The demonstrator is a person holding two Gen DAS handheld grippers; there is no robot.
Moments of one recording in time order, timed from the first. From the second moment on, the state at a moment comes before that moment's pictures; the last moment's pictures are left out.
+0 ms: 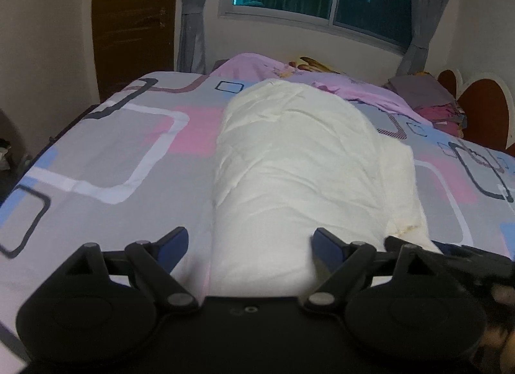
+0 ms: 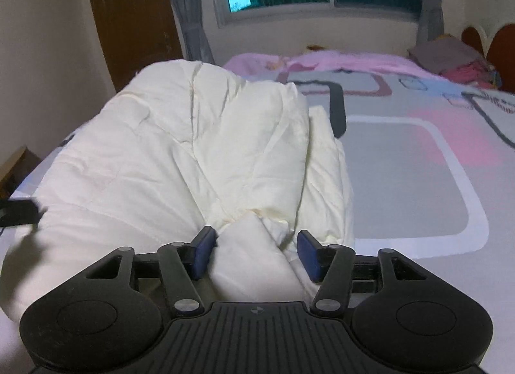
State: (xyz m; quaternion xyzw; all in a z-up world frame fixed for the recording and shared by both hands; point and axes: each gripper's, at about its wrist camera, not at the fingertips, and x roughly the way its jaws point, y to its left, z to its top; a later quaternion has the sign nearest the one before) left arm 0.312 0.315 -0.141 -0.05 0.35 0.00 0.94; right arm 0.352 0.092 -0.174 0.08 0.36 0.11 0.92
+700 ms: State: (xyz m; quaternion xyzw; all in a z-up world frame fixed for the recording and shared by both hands) left arm 0.115 0.242 -0.055 -0.03 0.31 0.02 0.95; right arm 0.085 0.015 -0.051 0.12 0.26 0.17 0.94
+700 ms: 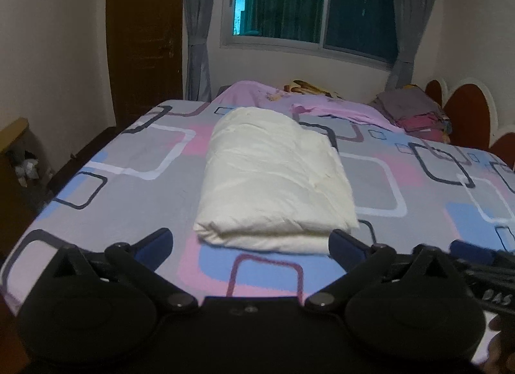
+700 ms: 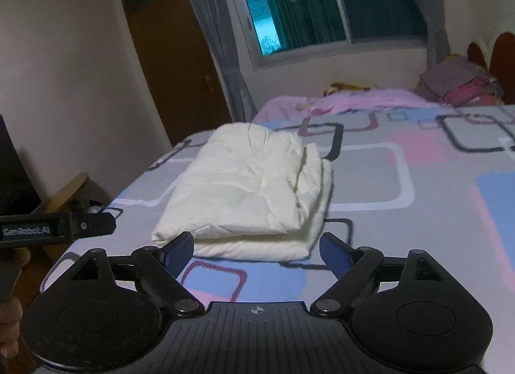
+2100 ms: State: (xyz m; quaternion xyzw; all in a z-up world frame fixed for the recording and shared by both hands) left arm -0.005 0.235 -0.023 -0.07 0.27 0.07 0.96; right arm -0.049 -0.001 0.015 0.12 0.20 0.16 0.96
